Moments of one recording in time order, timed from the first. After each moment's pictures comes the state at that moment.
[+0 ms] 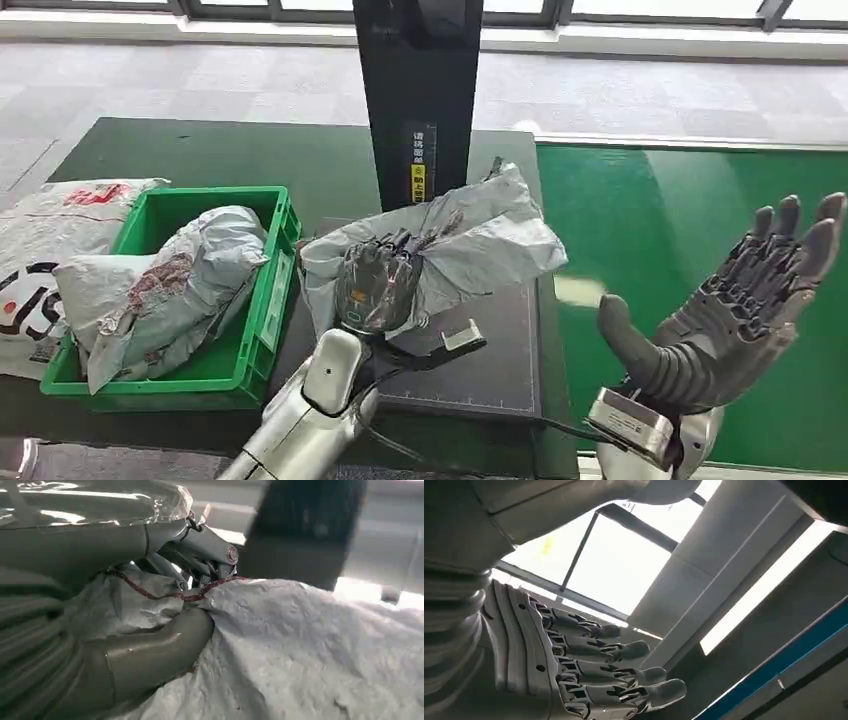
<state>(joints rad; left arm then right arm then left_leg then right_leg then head) -0.35 -0.28 -0.26 -1.09 -1.52 0.70 0.08 0.01 0.29 0.06 -2.03 0.87 -0.70 -0.70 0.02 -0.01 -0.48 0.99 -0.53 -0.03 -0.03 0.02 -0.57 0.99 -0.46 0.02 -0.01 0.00</state>
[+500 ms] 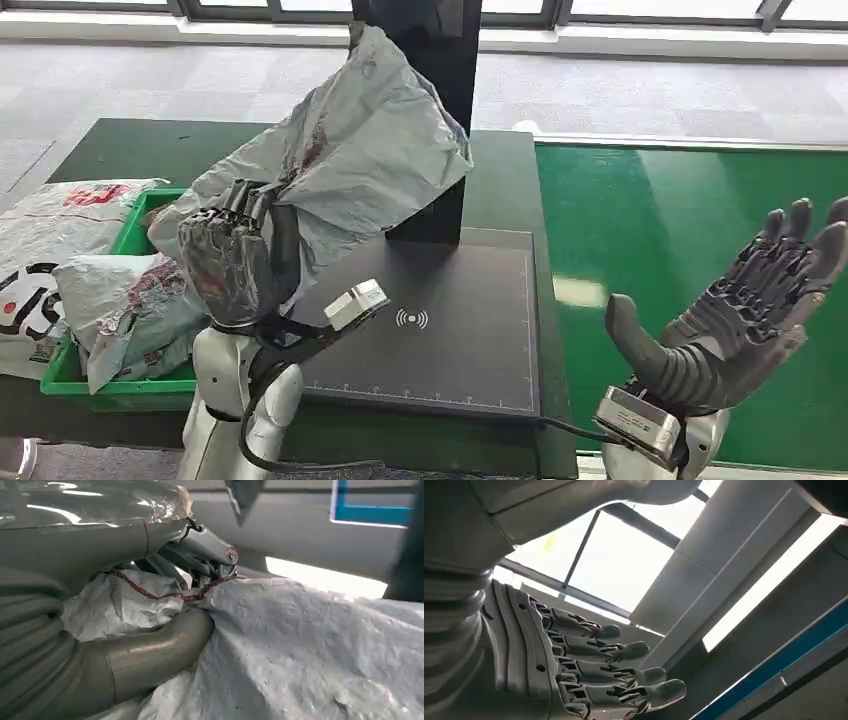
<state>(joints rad) -0.22 -0.31 0.02 -1.60 -1.47 0.70 -0.11 0.01 0.29 0.05 -2.03 0.87 -0.70 -0.70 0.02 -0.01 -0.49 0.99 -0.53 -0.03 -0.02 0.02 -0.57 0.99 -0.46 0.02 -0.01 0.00</state>
